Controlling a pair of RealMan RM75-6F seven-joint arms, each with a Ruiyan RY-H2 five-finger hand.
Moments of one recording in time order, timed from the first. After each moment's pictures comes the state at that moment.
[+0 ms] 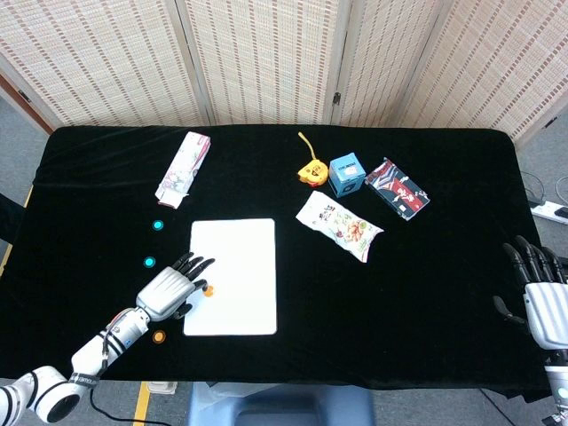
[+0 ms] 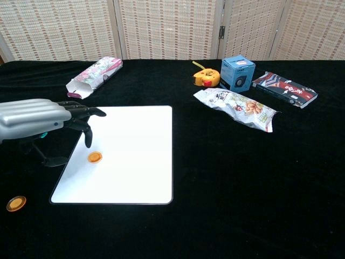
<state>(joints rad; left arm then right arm) -0.65 -1.31 0.04 -1.54 1.54 0.95 0.20 0.07 -1.06 0.08 -1.61 -1.48 1.48 -0.01</state>
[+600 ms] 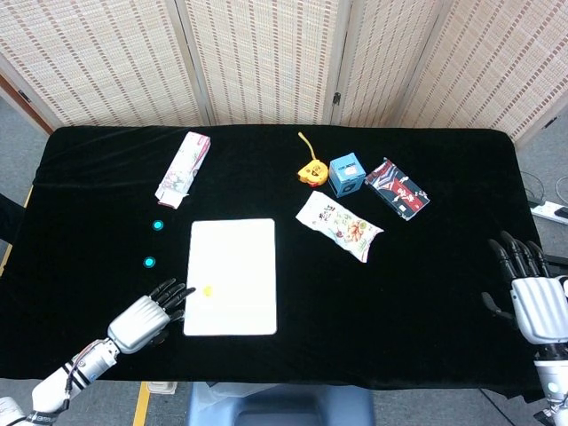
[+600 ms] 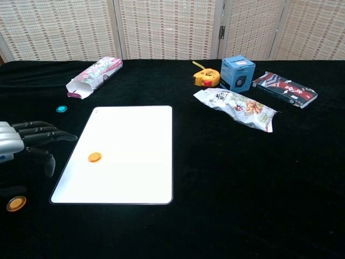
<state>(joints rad) -0.53 -1.28 0.20 -1.42 1.80 1.17 0.09 0.09 -1.07 0.08 -1.63 -1.51 1.47 -0.03</state>
